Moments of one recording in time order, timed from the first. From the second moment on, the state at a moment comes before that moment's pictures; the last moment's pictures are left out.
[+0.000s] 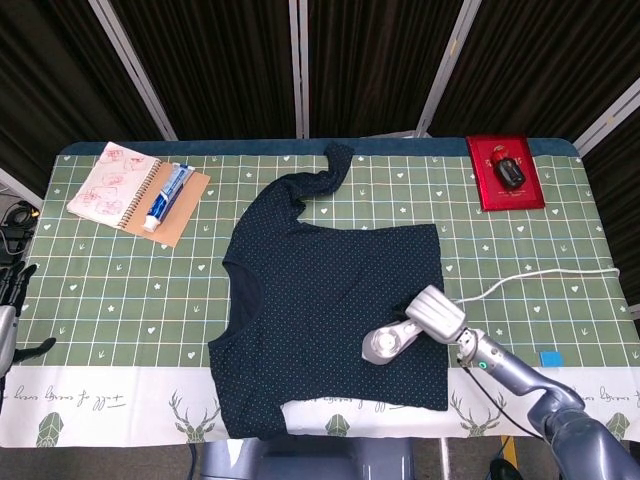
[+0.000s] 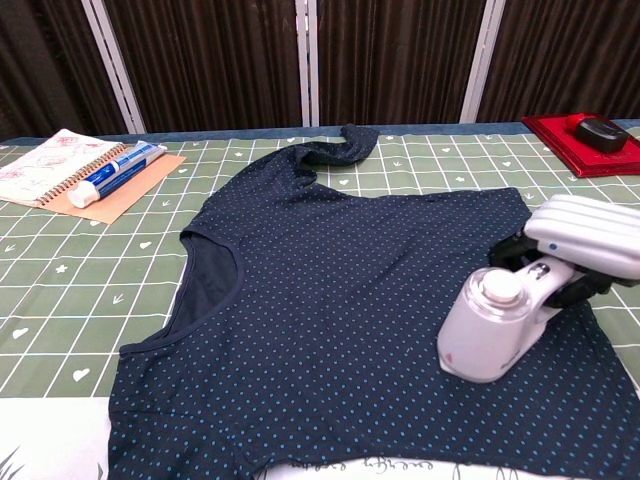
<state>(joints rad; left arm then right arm) -0.13 -1.06 -0.08 -1.74 1.29 1.41 0.22 0.61 -1.79 -0.19 -0.41 -1.81 1.40 0.53</state>
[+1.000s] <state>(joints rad) -0.13 -1.05 -0.08 -1.74 1.31 1.41 0.20 0.63 -1.87 -0.24 -0.40 -1.88 1.46 0.46</state>
